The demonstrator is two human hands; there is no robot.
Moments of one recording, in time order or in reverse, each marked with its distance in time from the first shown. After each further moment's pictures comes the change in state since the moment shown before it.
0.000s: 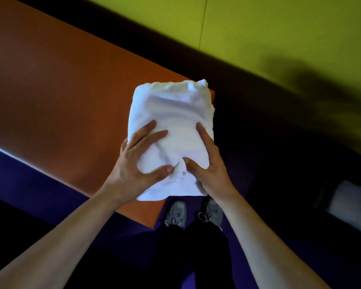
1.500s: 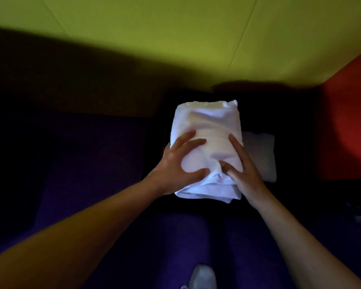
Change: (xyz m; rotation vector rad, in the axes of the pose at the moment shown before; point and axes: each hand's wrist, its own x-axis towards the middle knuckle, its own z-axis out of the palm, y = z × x) left_hand 0.031 0.185 0.663 0.029 -0.389 0.374; right_hand -0.201 0.408 -0.522 0.100 0.461 -0.025
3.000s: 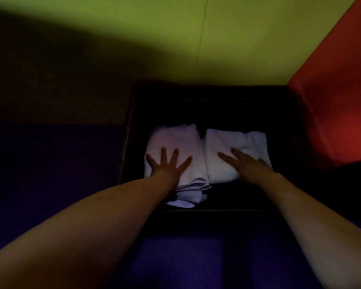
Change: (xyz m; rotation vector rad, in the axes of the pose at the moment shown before) left_hand 0.072 -0.103 0.134 1.044 -0.531 -0.220; right_hand 0.087 0.151 -0.093 -1.320 -0.408 0.187
